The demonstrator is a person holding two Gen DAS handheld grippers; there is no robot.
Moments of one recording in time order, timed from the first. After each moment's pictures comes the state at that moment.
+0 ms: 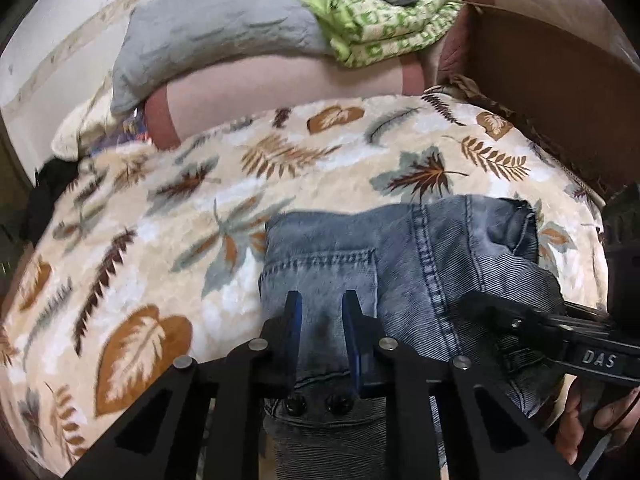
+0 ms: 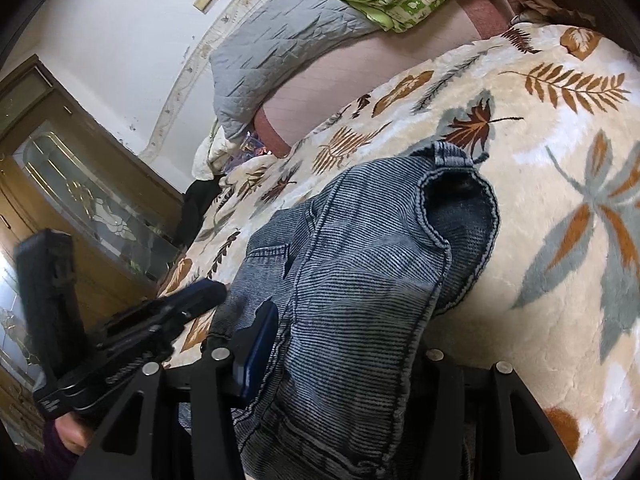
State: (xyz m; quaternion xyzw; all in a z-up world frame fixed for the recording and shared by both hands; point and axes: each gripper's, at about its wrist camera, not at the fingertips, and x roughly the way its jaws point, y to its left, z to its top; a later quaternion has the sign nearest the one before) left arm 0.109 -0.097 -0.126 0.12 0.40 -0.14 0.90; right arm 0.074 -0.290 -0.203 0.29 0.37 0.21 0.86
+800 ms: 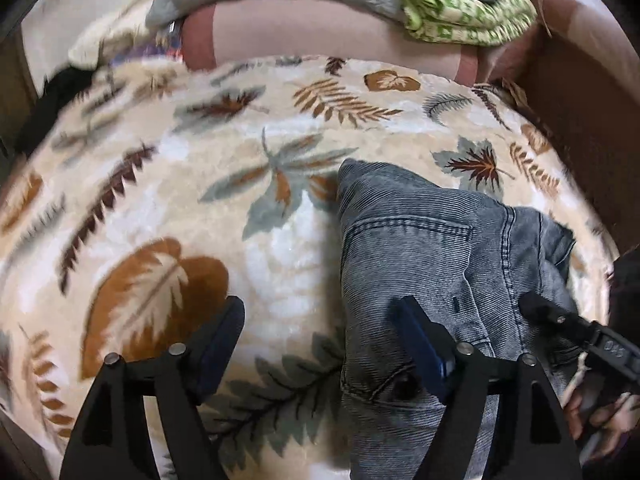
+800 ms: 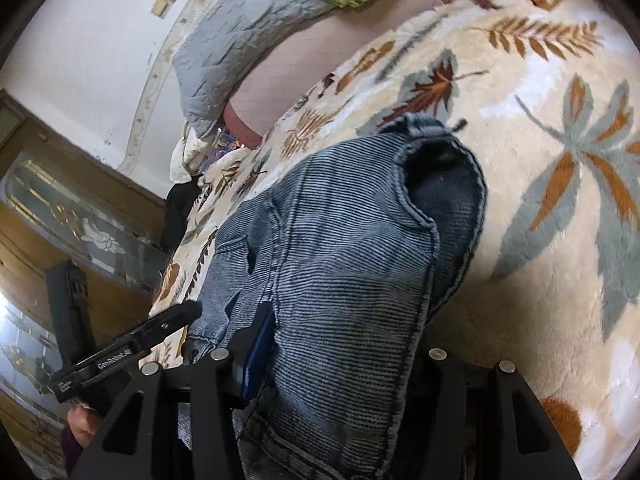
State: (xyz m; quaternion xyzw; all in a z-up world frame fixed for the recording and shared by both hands) left arm 0.146 -0.019 -0.155 0.00 0.50 -0.11 0.86; right arm 0.083 -0.303 -0.227 0.34 0.41 0.18 0.83
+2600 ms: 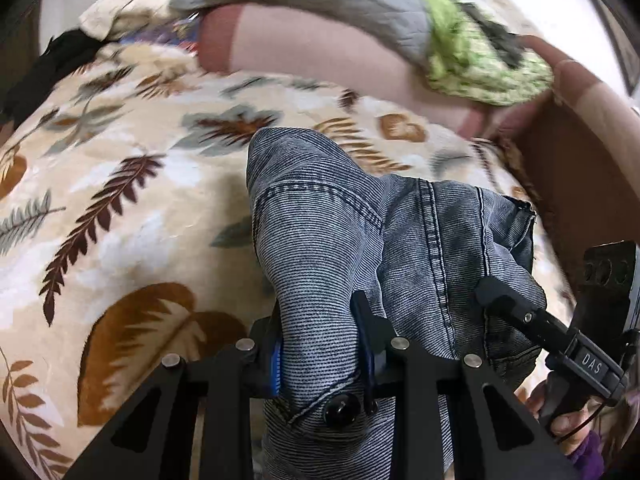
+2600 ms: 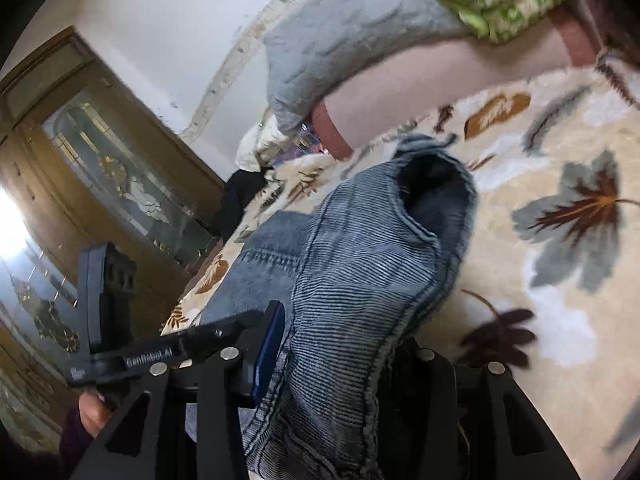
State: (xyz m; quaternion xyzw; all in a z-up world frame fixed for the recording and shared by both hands) left arm 0.198 0.027 -0.147 -0.09 0.49 -0.13 0.86; right arm 0.173 -0.207 -0.173 0.25 0.37 0.28 0.85
